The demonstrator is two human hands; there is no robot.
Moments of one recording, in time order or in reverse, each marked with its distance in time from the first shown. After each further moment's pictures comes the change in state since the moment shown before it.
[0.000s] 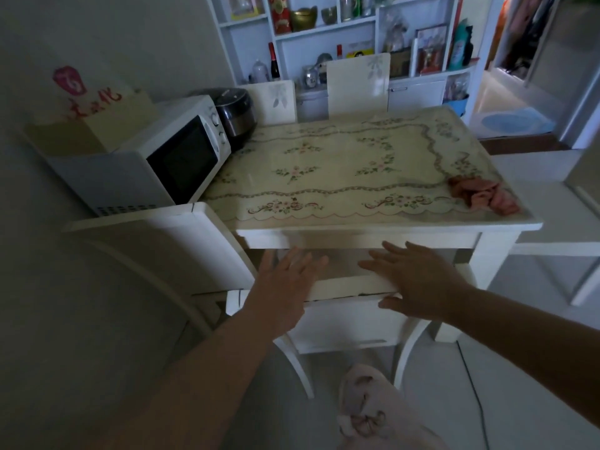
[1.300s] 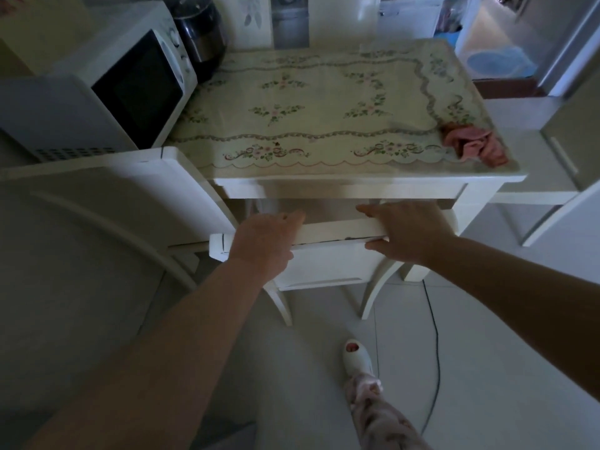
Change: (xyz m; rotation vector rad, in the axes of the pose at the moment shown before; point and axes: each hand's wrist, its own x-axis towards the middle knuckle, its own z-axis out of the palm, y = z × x) left_hand 0.011 -0.022 0.002 -0.108 0.048 -0.012; right_hand 0.021 -0.012 -0.009 -0.035 -0.020 0.211
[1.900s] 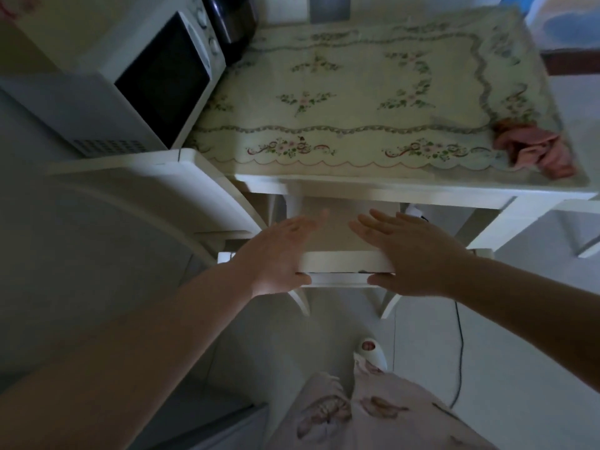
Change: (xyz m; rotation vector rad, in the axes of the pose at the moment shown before) left_hand 0.024 -0.012 -0.016 -0.278 -0.268 0.048; right_hand 0.035 0.008 -0.002 0.122 -0.166 -0.365
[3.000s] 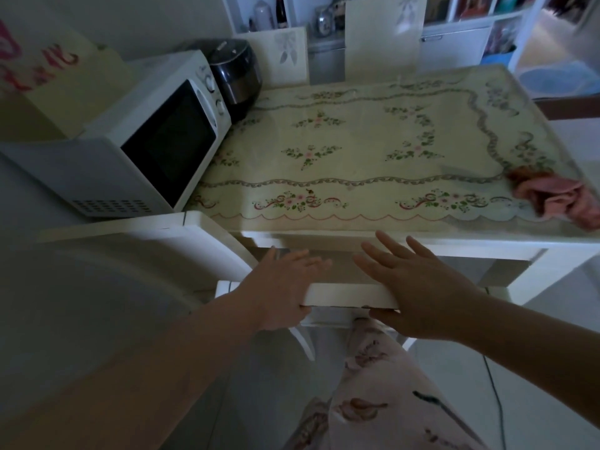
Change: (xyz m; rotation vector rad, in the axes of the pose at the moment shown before) left_hand 0.054 -0.066 -0.010 0.233 -0.059 0.062; right_hand 0.065 0.005 0.000 -0.014 0.096 0.056
